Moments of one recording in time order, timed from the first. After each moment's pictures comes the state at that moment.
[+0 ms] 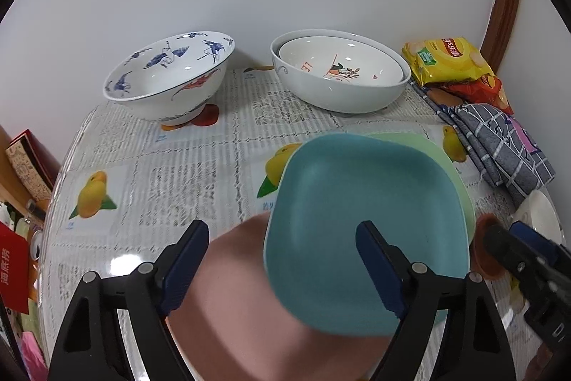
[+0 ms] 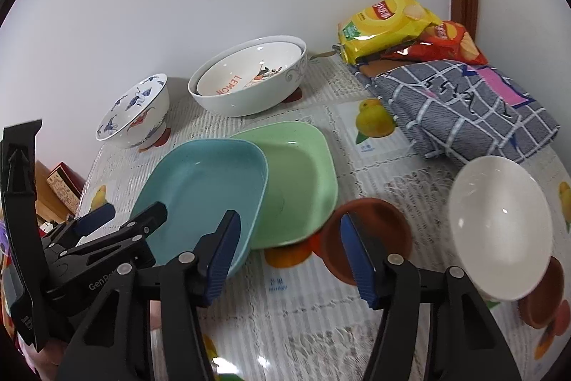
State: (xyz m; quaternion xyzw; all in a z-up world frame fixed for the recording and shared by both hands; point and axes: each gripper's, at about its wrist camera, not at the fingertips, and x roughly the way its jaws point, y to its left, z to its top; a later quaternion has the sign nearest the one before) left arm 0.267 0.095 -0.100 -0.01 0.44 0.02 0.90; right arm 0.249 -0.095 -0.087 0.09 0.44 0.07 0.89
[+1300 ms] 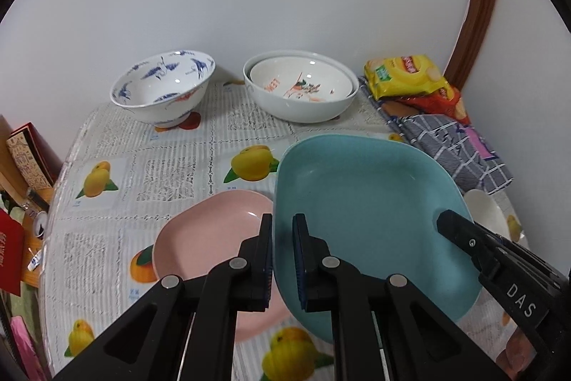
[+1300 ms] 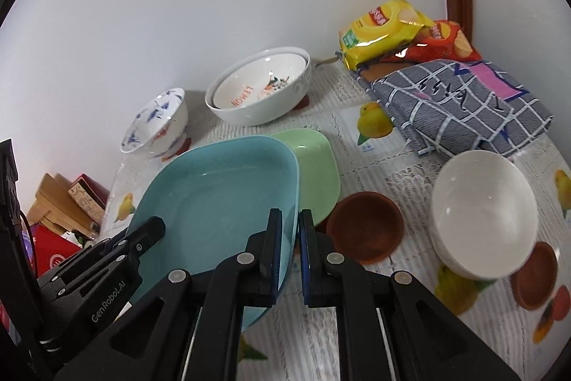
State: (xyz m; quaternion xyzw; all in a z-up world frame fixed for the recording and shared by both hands) left arm 0.205 0.065 -0.041 -0.04 0.43 -0.01 0.90; right arm 0.219 -0.111 -0.051 0.13 0.43 0.09 0.89
